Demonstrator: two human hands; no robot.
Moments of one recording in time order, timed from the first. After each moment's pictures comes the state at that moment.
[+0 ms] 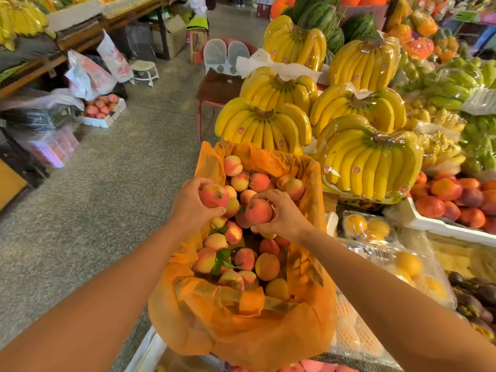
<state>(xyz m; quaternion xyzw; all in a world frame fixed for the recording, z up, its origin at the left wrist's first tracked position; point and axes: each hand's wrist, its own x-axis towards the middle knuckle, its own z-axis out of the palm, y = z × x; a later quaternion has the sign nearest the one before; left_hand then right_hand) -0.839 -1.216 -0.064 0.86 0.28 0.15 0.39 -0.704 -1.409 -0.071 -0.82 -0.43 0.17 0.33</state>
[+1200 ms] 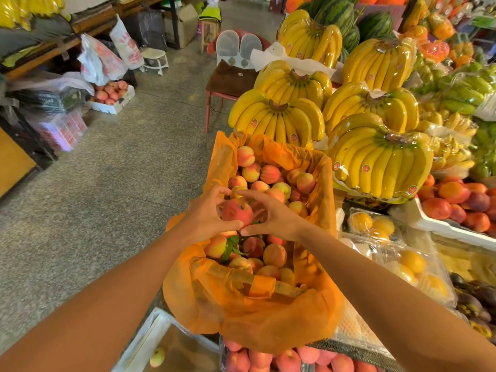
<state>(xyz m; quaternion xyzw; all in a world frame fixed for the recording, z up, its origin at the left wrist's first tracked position) -0.883 -1.231 -0.077 0.84 0.23 0.04 0.49 -0.754 -1.390 -0.051 -0.74 -0.48 0.33 0.35</state>
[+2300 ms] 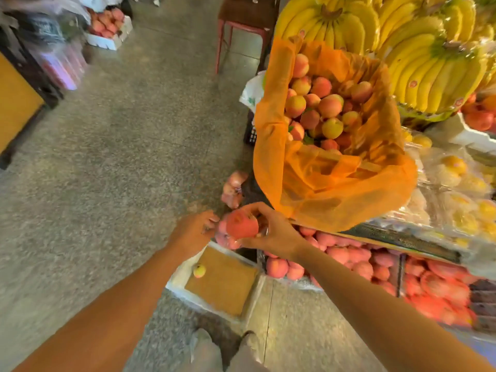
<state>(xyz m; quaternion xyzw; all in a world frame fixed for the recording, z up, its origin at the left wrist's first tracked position) -1.171 -1.219 -0.215 0.85 0.26 -0.08 0.46 -1.049 -1.400 -0.171 -0.78 -0.33 0.34 0.41</state>
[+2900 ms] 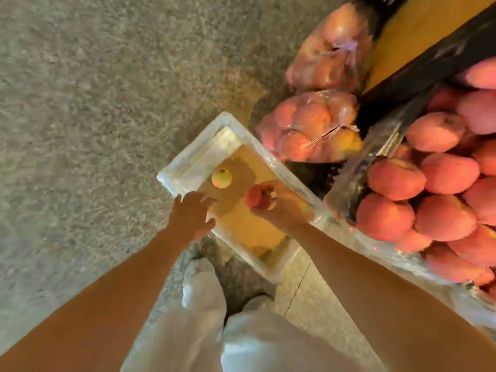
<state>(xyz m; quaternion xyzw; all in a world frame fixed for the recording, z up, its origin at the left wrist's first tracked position) -1.310 -1.266 -0.759 0.88 0.31 -0.26 0.26 -1.124 -1.401 -0.748 -0.84 -0.27 0.41 0.25</state>
